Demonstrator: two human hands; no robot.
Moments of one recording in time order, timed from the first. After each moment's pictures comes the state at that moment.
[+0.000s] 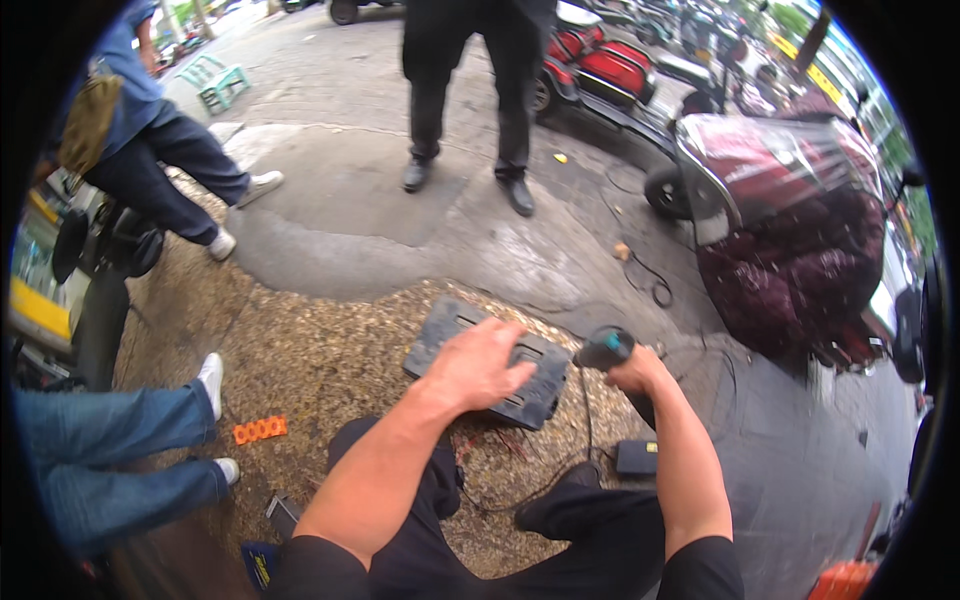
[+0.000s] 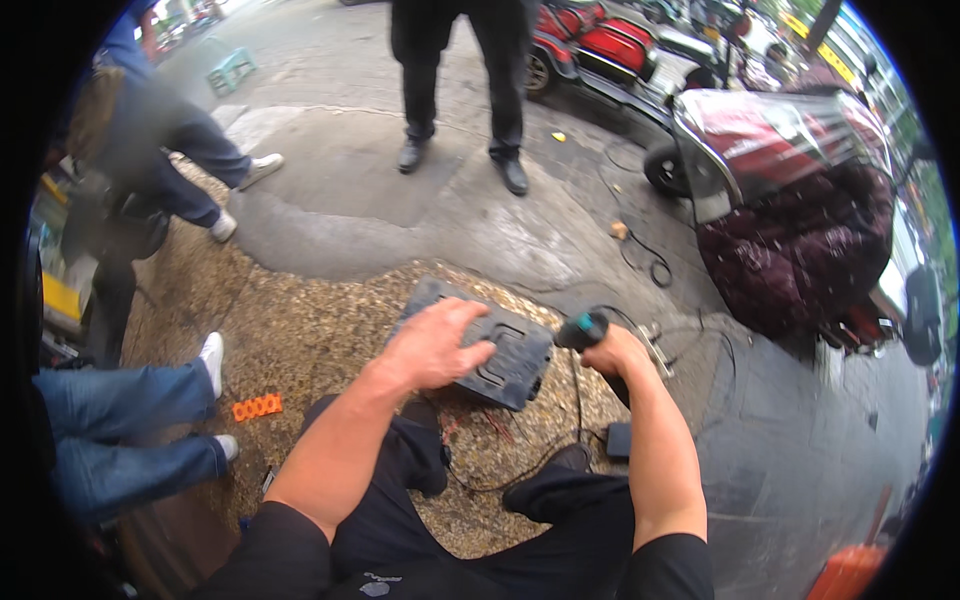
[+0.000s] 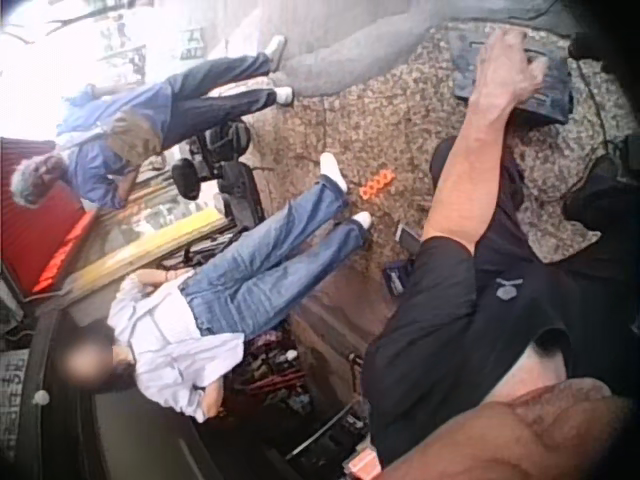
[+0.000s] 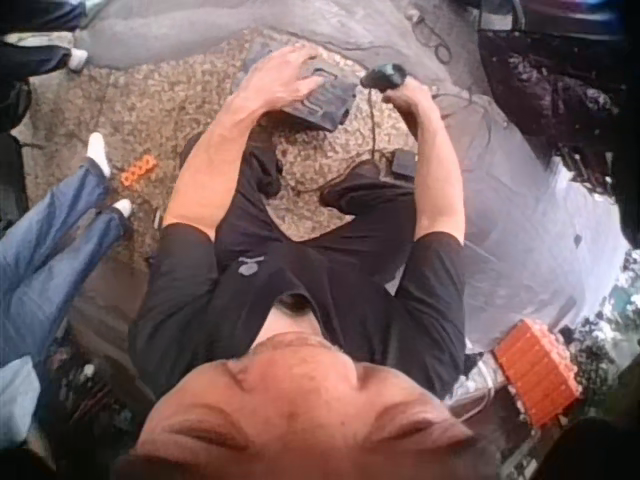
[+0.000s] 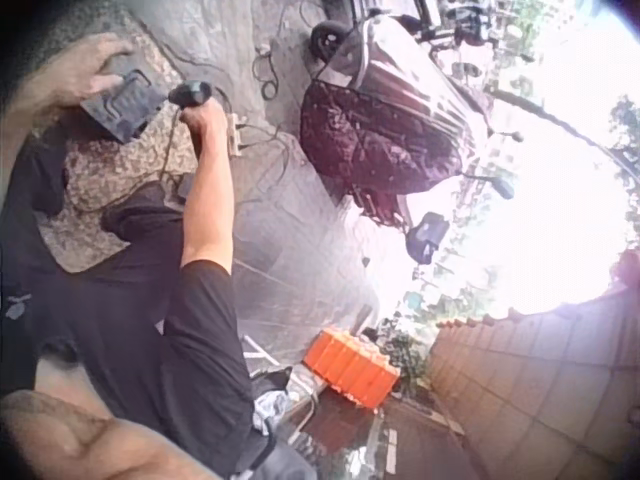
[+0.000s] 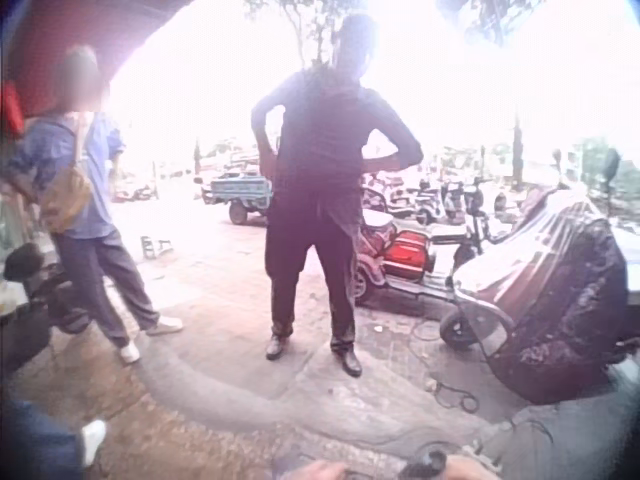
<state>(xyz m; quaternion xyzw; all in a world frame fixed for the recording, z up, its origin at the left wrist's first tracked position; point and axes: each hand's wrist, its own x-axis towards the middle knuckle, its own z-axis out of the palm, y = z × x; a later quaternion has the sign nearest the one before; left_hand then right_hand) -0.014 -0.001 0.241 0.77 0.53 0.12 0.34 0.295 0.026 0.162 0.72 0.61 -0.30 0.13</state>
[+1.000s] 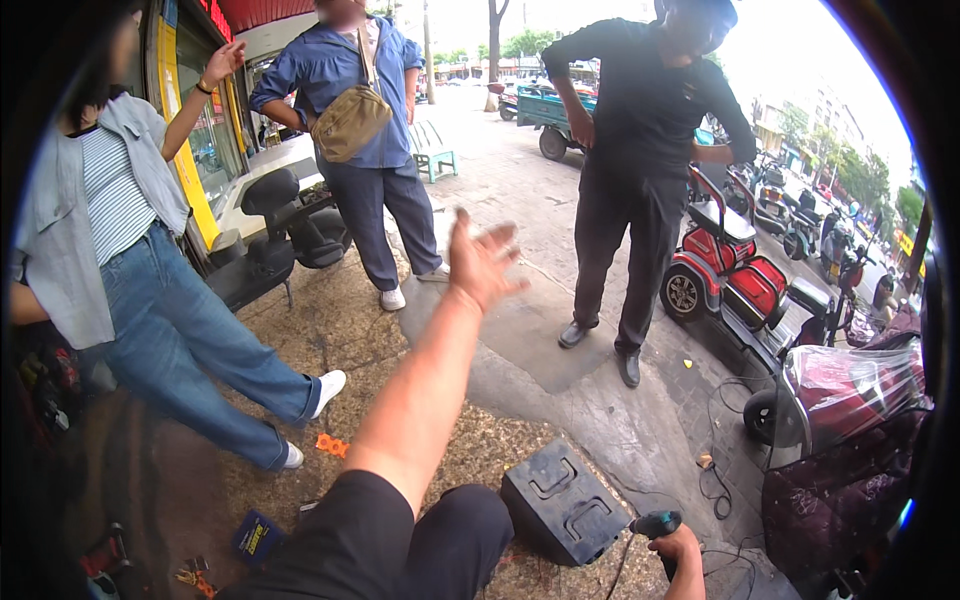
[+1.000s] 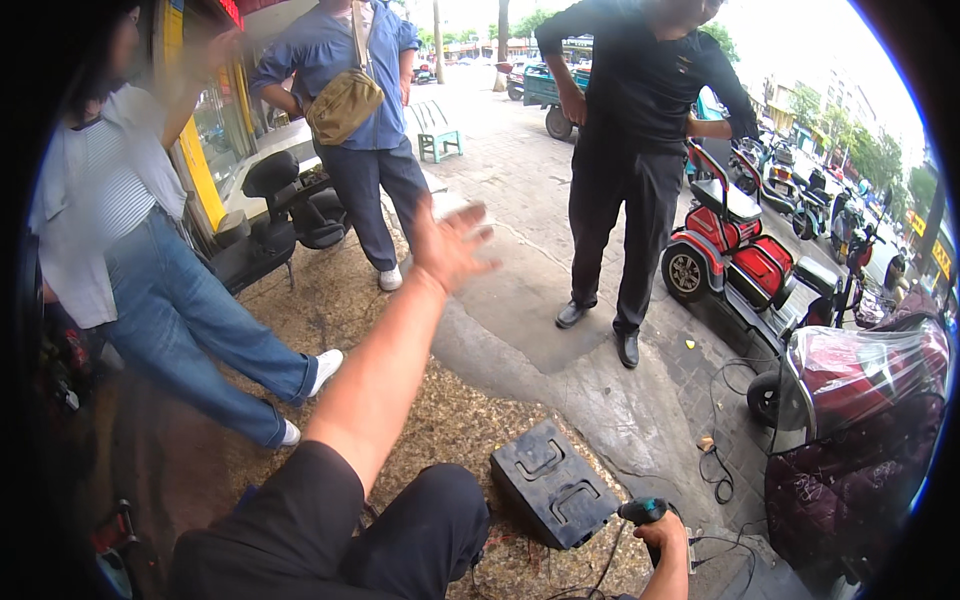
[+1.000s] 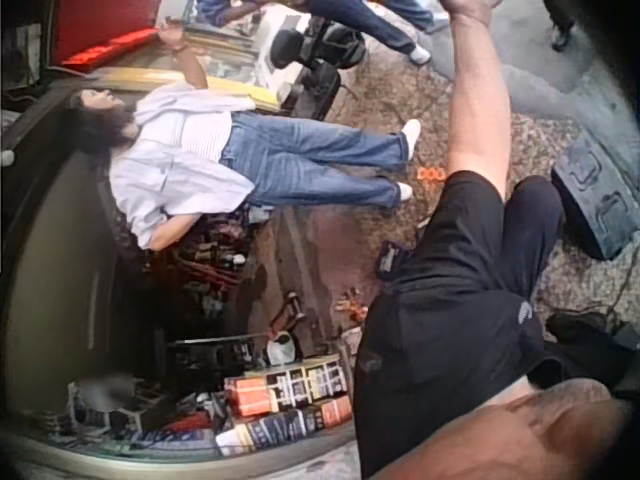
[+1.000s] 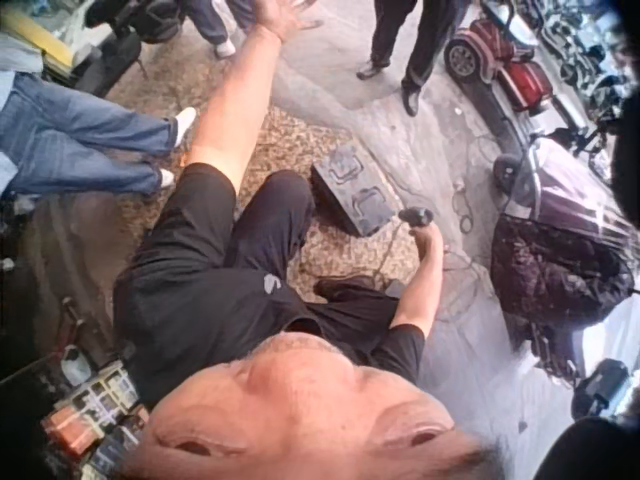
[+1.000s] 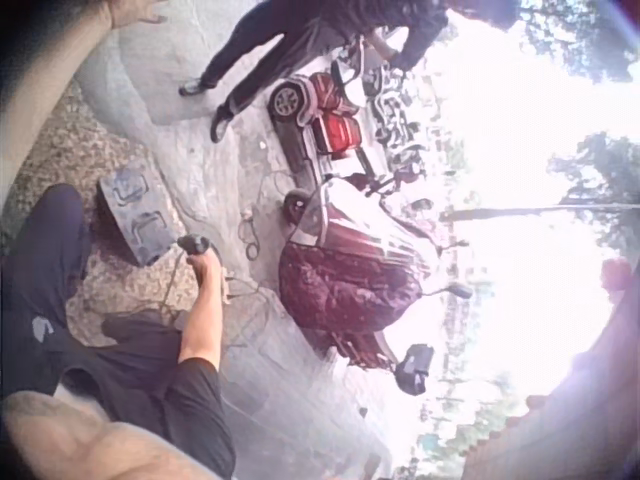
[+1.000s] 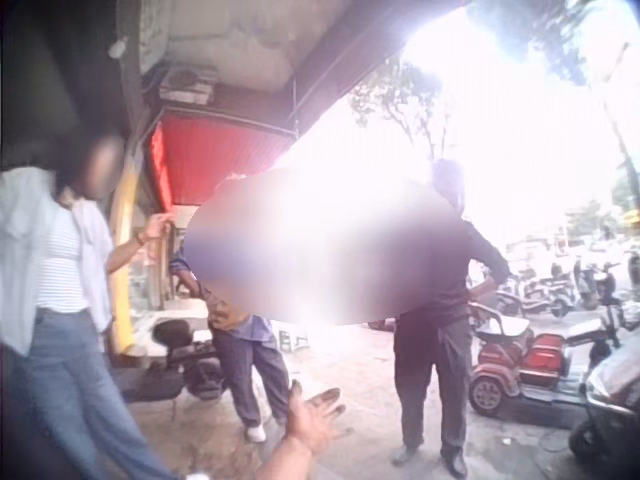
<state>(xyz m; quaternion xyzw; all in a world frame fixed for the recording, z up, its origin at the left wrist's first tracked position) -0.222 0.094 0.422 0.23 0.30 0.76 0.53 0.317 0.026 0.128 0.68 0.66 -0.30 0.09</state>
